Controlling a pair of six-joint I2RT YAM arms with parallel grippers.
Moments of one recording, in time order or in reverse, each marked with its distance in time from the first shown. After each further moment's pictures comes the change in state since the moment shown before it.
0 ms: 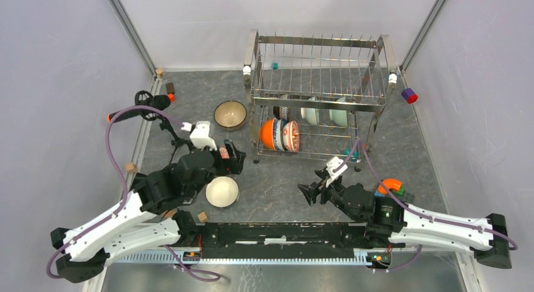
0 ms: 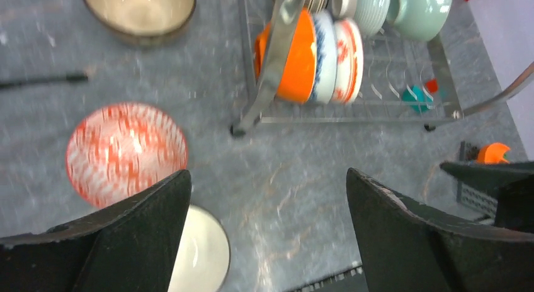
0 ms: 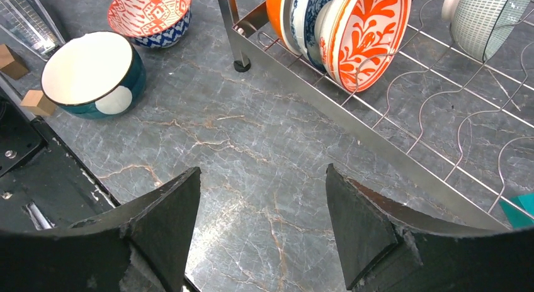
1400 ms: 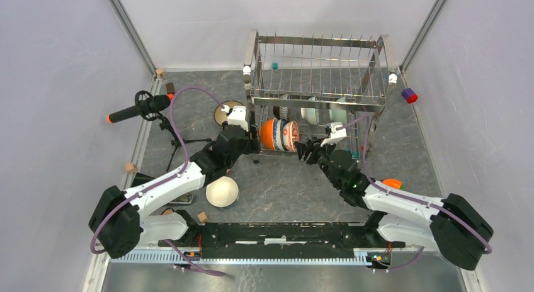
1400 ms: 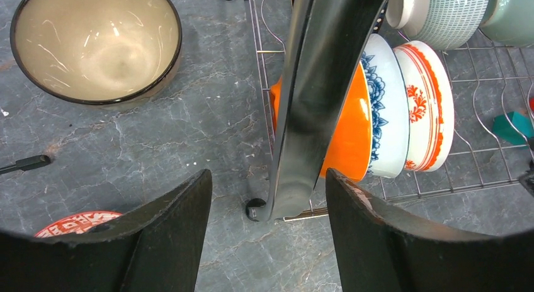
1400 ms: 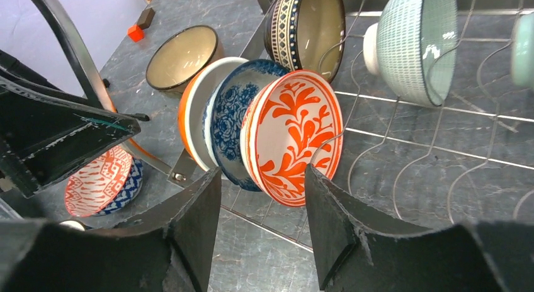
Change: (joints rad) left arm 0.262 0.499 -0.151 0.729 0.185 0.337; right arm -0.443 0.528 0.044 0.650 -0.130 0.172
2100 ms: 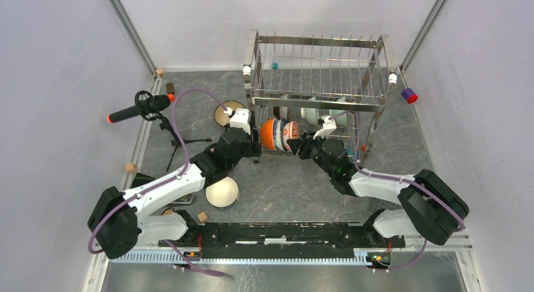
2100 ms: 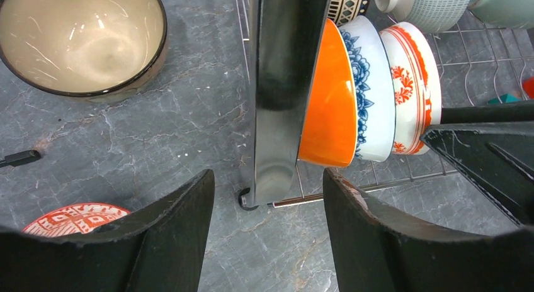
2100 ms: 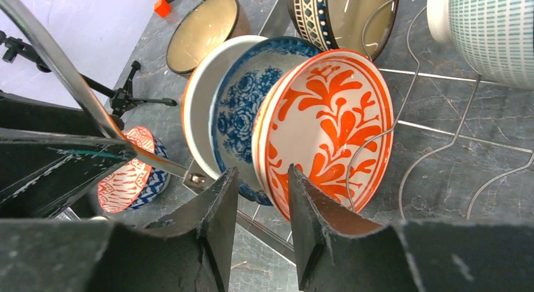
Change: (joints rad) left arm -0.034 -0.014 -0.003 -0.024 -0.005 -0.005; right arm -0.126 0.280 0.066 0.150 -0.267 0.163
